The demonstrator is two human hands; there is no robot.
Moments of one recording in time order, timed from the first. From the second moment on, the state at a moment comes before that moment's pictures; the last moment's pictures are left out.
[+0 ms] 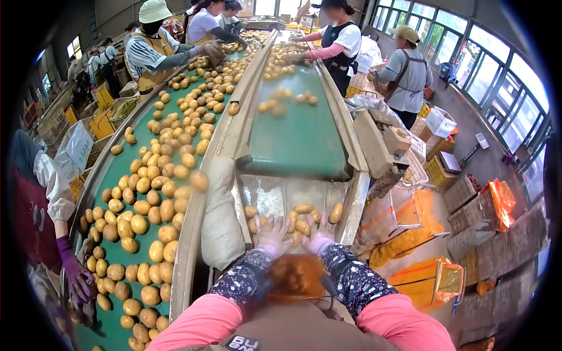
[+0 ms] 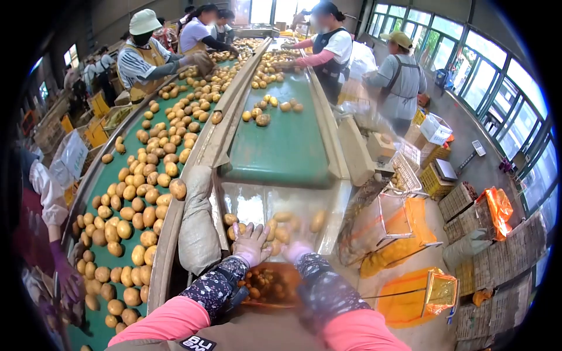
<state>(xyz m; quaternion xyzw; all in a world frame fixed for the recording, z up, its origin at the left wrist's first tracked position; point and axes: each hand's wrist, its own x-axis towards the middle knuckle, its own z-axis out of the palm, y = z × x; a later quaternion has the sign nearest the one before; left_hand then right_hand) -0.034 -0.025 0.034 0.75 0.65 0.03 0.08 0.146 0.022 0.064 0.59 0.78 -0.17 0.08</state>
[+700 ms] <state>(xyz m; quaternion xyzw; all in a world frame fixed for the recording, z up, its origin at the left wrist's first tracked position) -0.038 -0.025 0.030 0.76 0.65 0.02 0.09 0.141 0.025 0.072 0.59 0.77 -0.16 0.18</state>
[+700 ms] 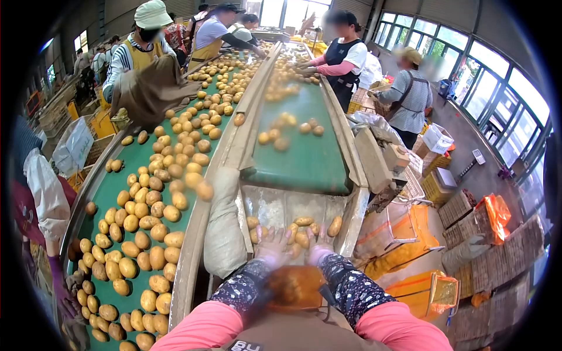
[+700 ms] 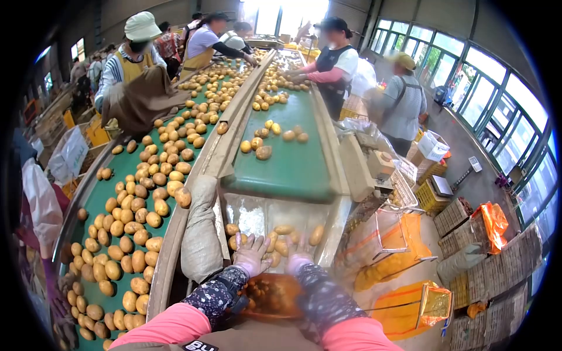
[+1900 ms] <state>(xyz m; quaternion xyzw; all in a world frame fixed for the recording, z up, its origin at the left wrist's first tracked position) -0.034 -0.025 0.011 0.77 0.64 0.07 0.06 0.154 0.034 0.045 0.56 0.79 -0.16 0.17</state>
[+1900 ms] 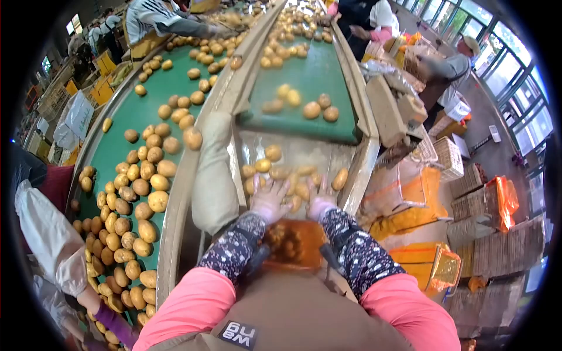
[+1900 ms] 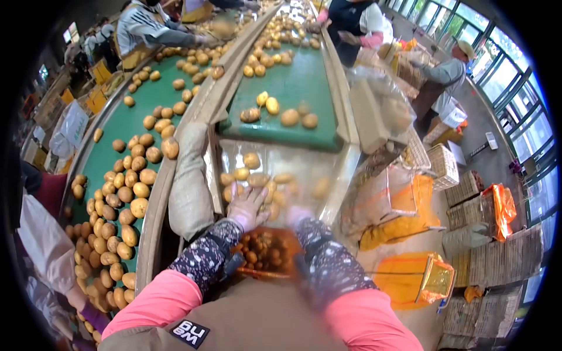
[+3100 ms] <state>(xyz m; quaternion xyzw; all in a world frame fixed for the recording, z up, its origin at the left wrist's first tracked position) -0.055 -0.004 0.003 0.93 0.34 0.11 0.06 0.121 0.069 0.035 0.48 0.82 -0.19 -0.25</state>
